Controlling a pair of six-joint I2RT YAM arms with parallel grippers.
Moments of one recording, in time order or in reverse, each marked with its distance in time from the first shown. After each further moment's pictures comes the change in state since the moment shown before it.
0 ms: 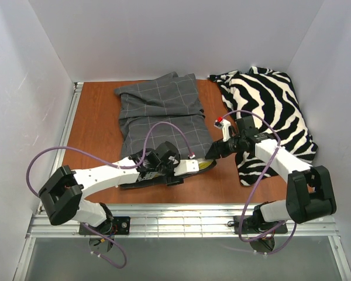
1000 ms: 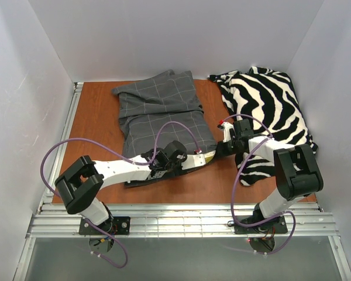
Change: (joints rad) left arm -0.013 0.181 0.004 0.264 -0.261 0.053; right arm -0.041 0.203 -0.046 0.159 0.268 0.057
